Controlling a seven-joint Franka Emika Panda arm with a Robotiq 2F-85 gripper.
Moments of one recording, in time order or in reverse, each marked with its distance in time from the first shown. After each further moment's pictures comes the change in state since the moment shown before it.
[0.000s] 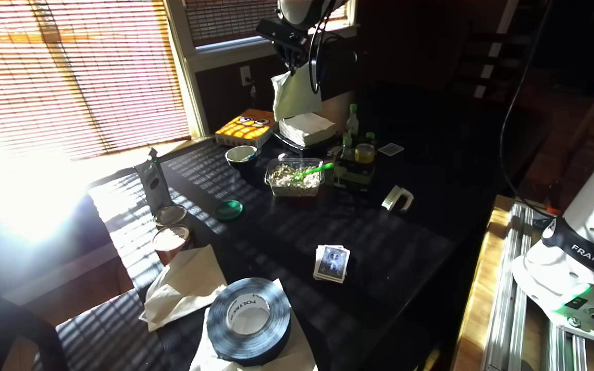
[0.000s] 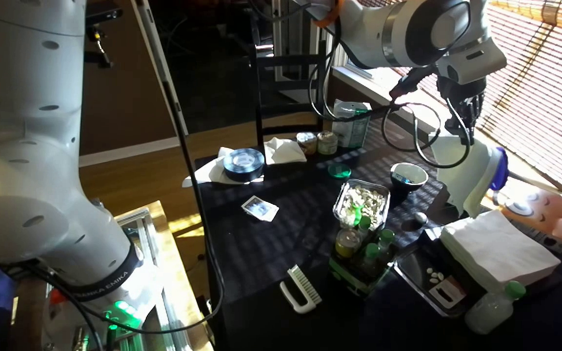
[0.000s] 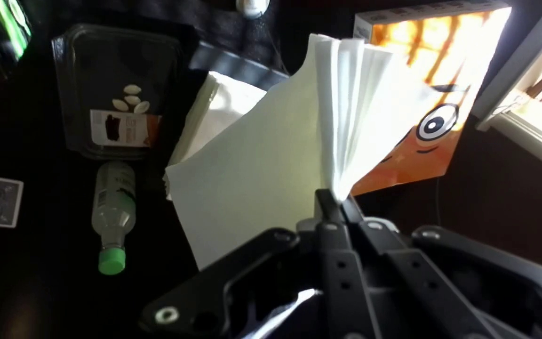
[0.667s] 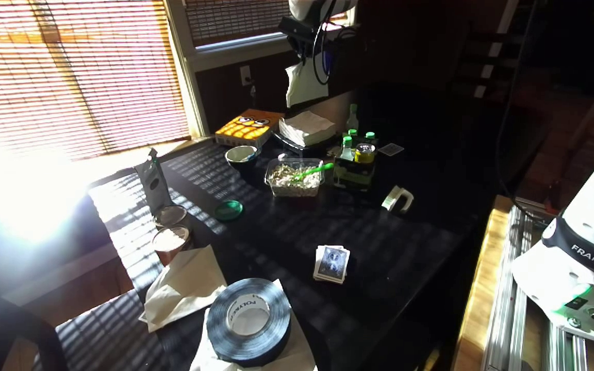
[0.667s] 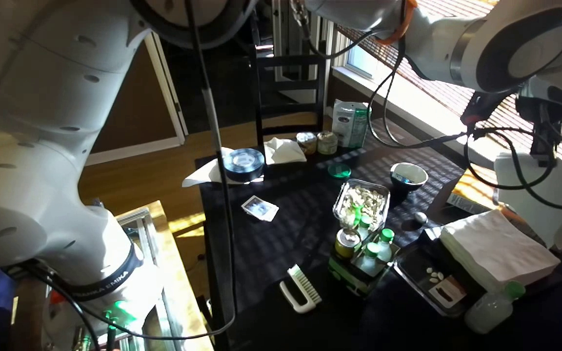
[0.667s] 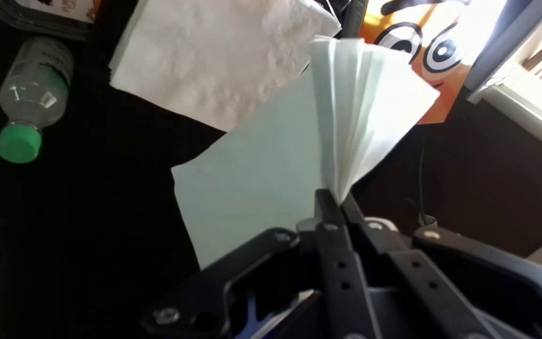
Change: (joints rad) arm -0.182 0.238 0.018 0.351 0.160 -0.028 -0.344
